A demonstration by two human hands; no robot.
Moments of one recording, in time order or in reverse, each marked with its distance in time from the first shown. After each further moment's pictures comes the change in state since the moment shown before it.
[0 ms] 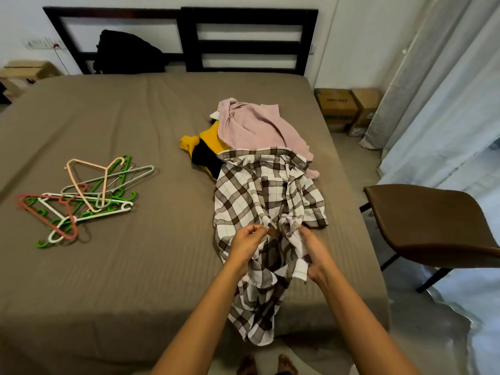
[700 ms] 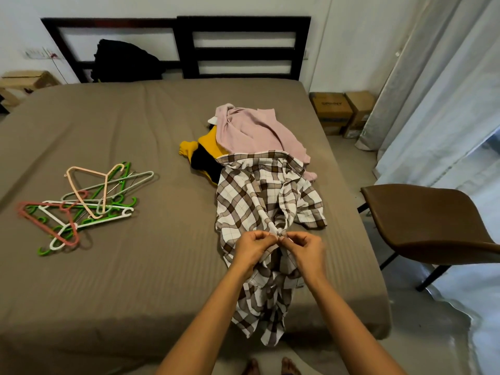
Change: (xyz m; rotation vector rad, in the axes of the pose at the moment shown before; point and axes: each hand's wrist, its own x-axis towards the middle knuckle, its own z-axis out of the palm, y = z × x) left_hand -0.013 -0.003 0.001 0.150 -0.054 0.071; right_hand -0.012 0.024 0.004 -0.484 0.110 -0.617
